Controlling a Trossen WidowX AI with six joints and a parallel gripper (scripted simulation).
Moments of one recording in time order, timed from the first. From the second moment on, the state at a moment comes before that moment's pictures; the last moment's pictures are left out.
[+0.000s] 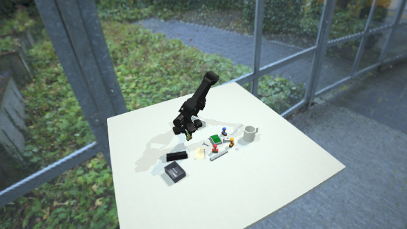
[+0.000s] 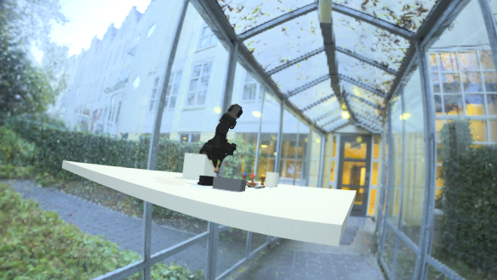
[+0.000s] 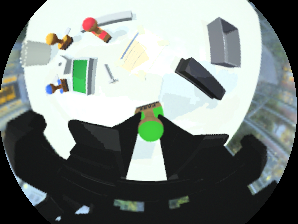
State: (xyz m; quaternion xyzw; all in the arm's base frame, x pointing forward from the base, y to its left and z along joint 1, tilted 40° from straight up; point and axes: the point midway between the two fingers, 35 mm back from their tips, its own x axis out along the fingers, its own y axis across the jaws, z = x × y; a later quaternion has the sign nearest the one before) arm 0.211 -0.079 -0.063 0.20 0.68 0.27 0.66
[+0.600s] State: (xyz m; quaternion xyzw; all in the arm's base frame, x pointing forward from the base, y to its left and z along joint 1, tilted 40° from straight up) arm 0.211 -0.085 -0.056 0.20 0.68 0.27 0.66
